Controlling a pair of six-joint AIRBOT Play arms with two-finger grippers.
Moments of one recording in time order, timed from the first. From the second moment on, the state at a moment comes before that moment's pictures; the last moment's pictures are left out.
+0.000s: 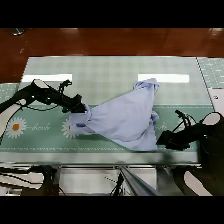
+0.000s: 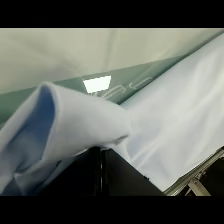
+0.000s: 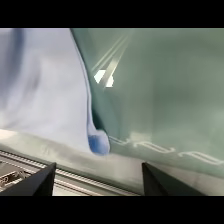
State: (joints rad) left arm -0.03 -1.61 1.00 0.75 -1.17 -1.32; right arm -0.19 -0.99 0.43 -1.06 1.36 1.41
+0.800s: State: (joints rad) left arm -0.05 -1.59 1.00 0.75 -1.14 -1.32; right arm 0.10 -1.20 0.53 -0.89 1.15 1.32
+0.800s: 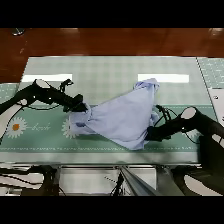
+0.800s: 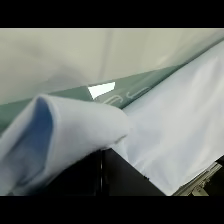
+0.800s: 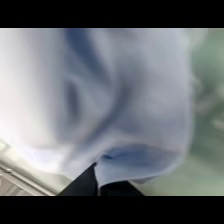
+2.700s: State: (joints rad) left arm 0.36 -0.50 1.44 0.87 -1.25 -1.34; right arm 0.14 -0.68 1.77 -1.26 1.51 1.51
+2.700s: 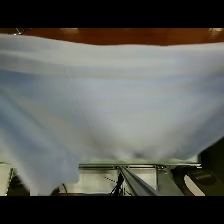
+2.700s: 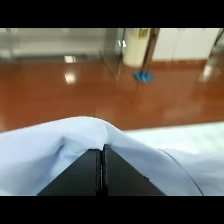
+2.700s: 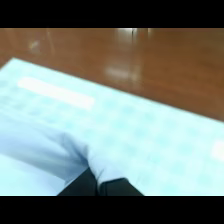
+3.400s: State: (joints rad) left arm -0.01 -1.31 1.24 0.71 -0.74 -1.16; right arm -0.07 -1.40 1.58 -1.31 1.16 1.55
